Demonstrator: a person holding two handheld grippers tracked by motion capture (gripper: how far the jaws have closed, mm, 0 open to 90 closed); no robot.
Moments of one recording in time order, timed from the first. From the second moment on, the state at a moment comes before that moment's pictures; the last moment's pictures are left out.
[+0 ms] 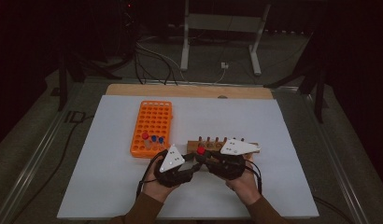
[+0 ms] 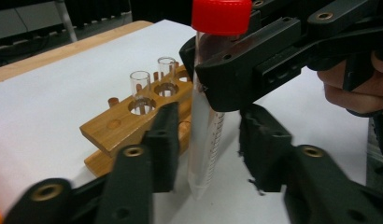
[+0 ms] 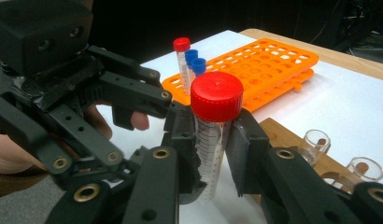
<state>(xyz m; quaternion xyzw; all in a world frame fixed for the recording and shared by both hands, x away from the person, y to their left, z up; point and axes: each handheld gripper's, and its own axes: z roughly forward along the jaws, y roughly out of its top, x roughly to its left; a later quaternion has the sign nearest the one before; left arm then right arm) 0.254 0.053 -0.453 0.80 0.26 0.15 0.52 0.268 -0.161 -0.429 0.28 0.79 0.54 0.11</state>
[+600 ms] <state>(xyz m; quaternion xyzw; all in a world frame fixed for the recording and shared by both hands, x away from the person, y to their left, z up) 0.260 0.061 -0.459 0.80 0.28 0.14 0.51 0.269 -0.167 -0.426 0.28 0.77 0.56 0.10</state>
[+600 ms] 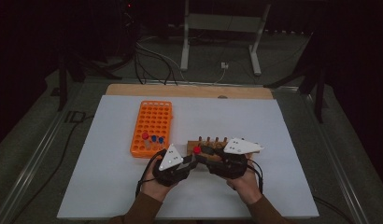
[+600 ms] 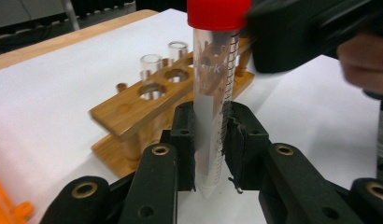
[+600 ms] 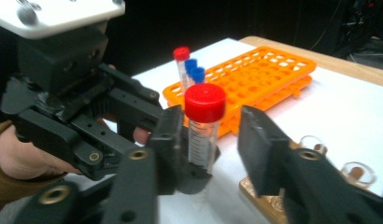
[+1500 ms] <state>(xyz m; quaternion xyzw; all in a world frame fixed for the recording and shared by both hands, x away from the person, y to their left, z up) 0.270 0.131 -0.439 0.75 0.34 0.19 0.53 0.289 -0.198 -0.428 0.34 0.75 0.54 0.15</state>
